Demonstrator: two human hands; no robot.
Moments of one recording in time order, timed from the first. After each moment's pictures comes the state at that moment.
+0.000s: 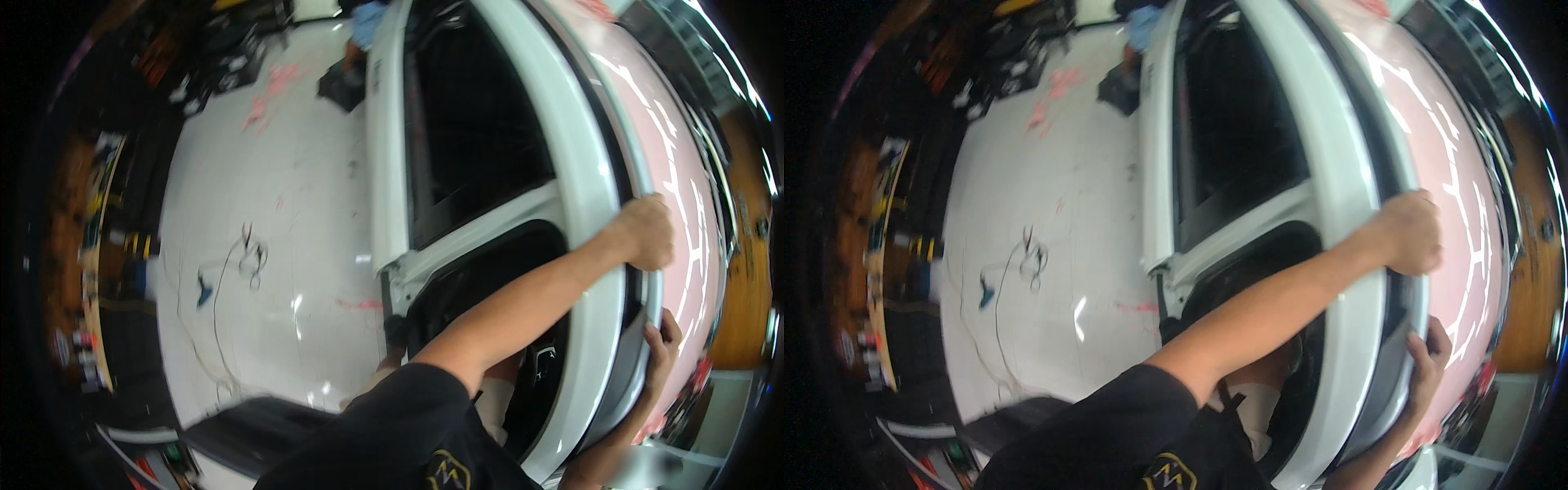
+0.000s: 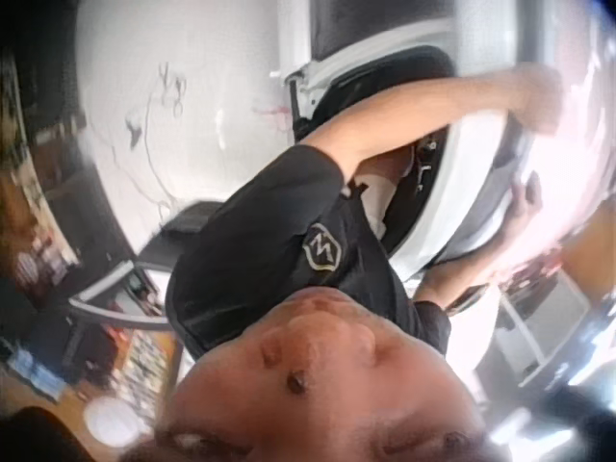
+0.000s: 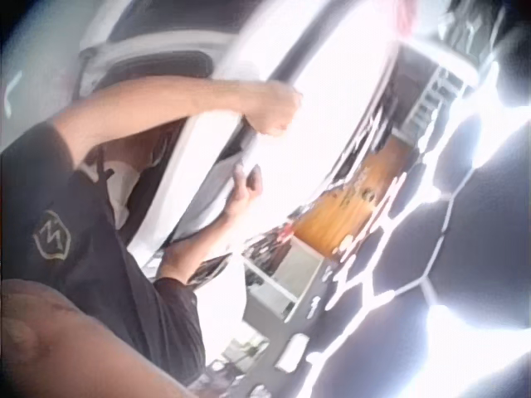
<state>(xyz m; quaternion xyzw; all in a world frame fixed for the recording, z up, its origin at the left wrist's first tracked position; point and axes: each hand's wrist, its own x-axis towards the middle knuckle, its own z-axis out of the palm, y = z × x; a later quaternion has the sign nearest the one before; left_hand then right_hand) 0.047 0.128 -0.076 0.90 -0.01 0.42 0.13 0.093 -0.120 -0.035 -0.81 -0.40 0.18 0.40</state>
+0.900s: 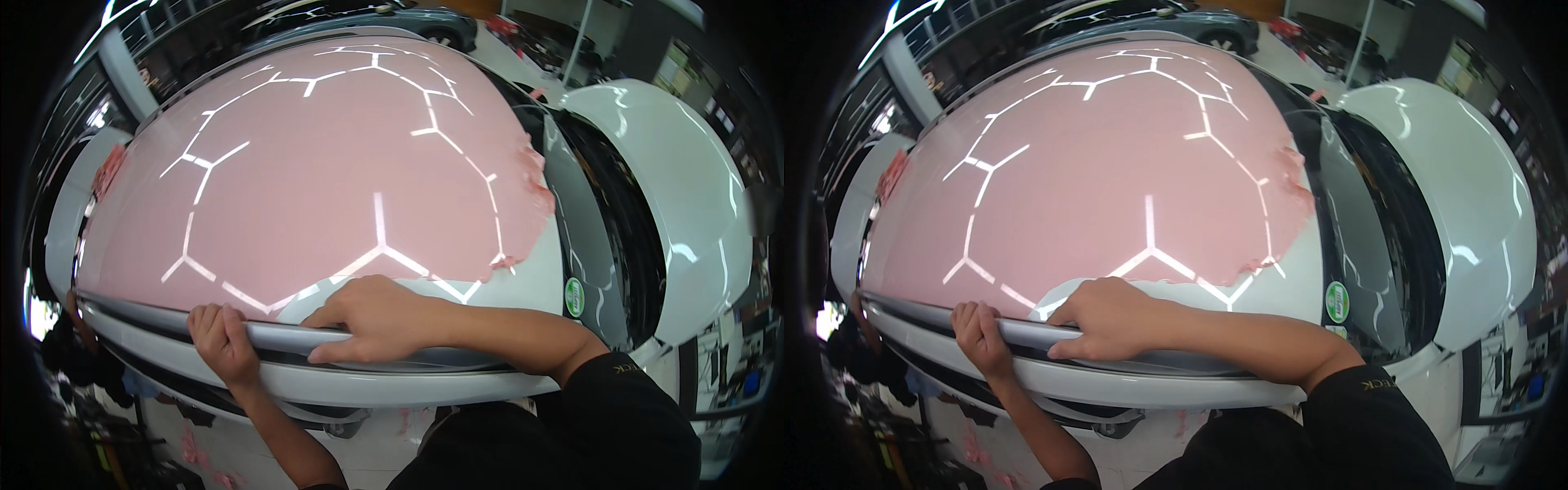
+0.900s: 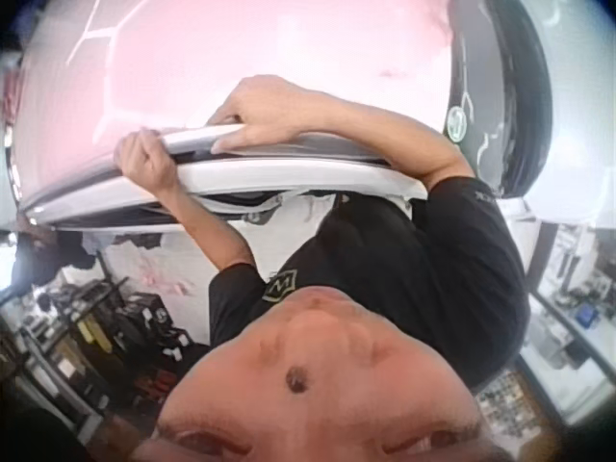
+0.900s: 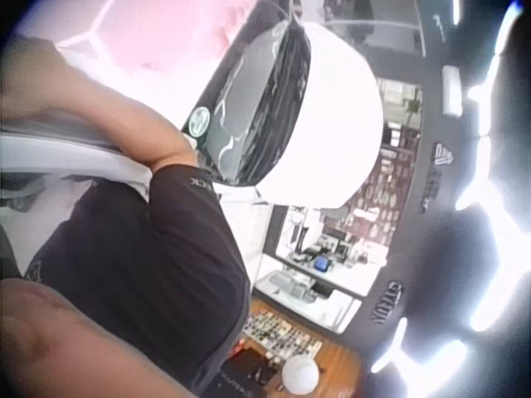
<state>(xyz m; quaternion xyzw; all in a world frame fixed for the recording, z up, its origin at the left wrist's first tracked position) 0.018 0.131 -0.016 0.88 -0.08 0.42 0.20 0.070 -0.129 0.018 -0.80 -0.45 0.17 0.37</state>
